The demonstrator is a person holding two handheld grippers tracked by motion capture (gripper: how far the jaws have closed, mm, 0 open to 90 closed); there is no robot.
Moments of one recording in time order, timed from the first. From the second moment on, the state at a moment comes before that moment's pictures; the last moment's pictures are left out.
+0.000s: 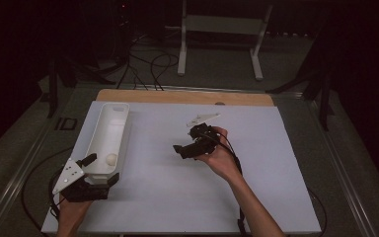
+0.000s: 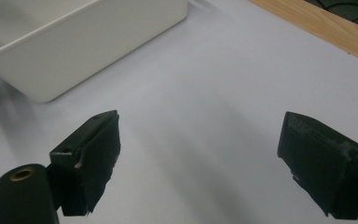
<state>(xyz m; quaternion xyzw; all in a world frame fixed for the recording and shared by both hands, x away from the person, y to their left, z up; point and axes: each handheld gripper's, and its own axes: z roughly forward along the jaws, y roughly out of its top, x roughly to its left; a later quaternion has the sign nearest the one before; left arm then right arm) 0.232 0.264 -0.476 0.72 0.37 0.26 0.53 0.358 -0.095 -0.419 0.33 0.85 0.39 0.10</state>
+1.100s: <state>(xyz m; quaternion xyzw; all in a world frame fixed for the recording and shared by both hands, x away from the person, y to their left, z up) 0.234 0.264 -0.478 0.72 0.37 0.26 0.53 0.331 -0.164 -0.445 0.37 0.83 0.39 0.11</state>
